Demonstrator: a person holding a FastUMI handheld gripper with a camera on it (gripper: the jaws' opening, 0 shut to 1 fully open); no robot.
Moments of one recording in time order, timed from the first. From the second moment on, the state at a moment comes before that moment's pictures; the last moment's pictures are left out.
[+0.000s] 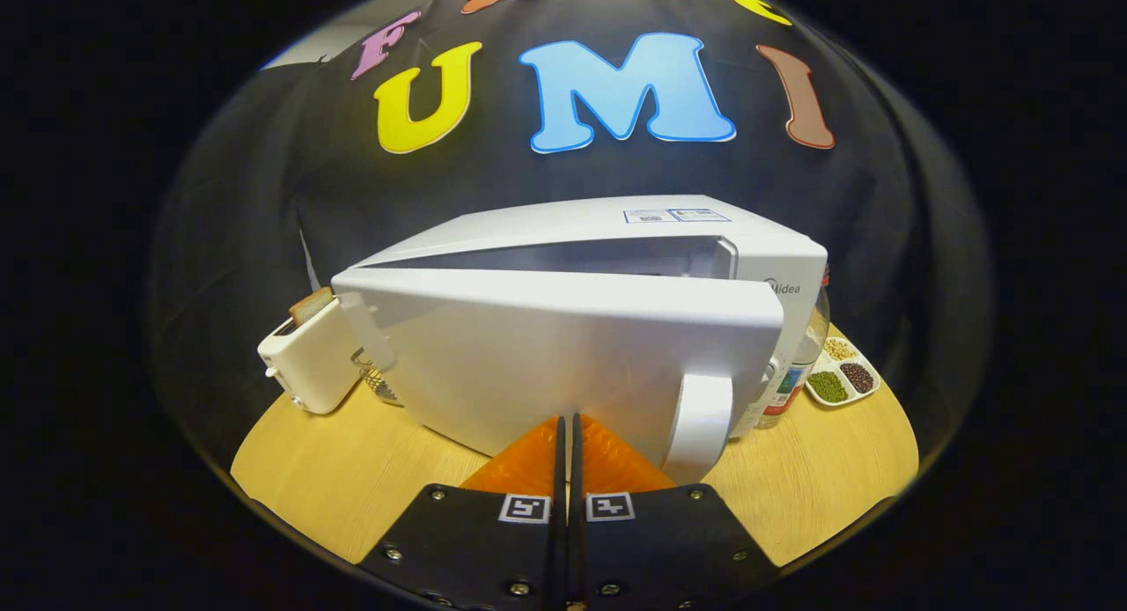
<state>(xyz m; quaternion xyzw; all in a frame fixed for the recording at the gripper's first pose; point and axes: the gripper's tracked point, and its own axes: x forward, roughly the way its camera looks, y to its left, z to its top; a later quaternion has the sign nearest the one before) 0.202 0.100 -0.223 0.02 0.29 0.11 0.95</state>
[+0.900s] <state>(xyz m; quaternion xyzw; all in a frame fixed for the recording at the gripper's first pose) 0.235 0.082 -0.229 -0.04 0.26 0.08 0.96</state>
